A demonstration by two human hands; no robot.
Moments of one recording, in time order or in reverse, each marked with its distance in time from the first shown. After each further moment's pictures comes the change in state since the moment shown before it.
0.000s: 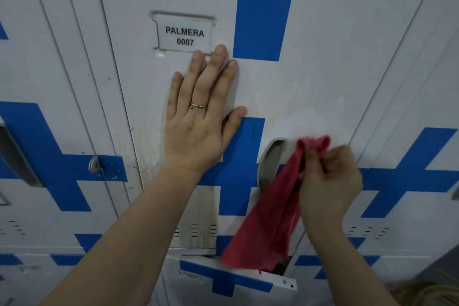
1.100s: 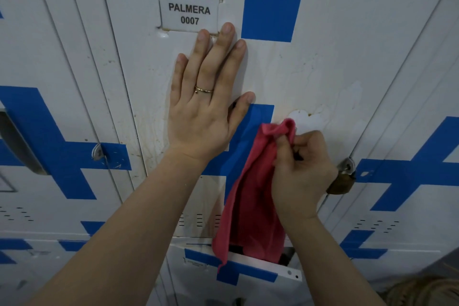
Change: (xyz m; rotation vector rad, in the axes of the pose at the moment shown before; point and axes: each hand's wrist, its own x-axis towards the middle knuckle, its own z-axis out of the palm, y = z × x) left_hand 0.000 0.000 0.003 0.002 0.035 0.006; right_hand -0.019 0.010 0.034 -0.027 -0.026 -0.370
